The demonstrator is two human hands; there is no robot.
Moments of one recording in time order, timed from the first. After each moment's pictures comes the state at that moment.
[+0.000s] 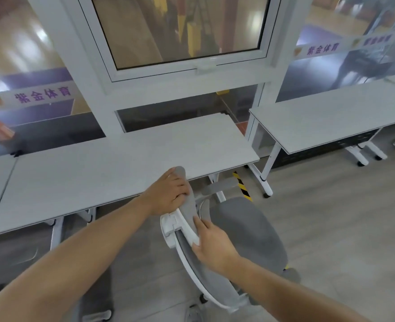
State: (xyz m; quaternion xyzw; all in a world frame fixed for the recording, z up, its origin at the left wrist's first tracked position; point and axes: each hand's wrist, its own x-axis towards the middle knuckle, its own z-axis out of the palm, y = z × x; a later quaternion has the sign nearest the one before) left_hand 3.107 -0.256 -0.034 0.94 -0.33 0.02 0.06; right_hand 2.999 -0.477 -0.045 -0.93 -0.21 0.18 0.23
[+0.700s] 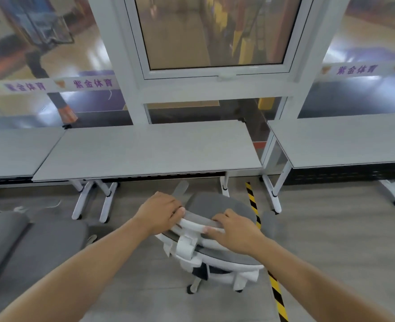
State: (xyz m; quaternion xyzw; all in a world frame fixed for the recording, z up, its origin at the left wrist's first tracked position) left_hand 2.961 -0.409 -0.025 0.99 -0.10 0.00 0.01; right_hand 3.009 -0.678 -0.013 -0.92 -0.32 0.22 0.09
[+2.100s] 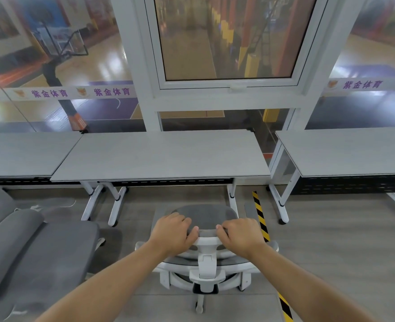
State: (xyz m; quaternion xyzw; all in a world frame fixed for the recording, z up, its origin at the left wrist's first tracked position) left_hand 2.880 -0.436 -0.014 1.00 0.00 -0.01 0.02; right_hand 2.968 -0.649 -0.022 -0.93 -0.36 0.00 0.06
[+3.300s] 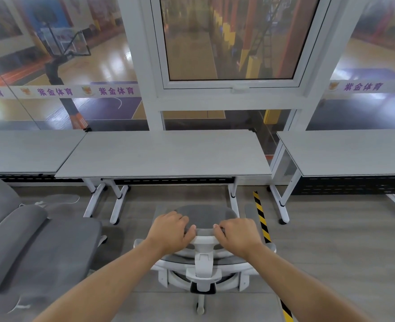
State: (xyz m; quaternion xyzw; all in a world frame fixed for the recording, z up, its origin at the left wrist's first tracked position) left_hand 2.859 -0.425 -0.016 1.00 0.02 -0.01 0.02; right_hand 2.945 -0.638 -0.023 -0.93 -0.36 -0.01 0.06
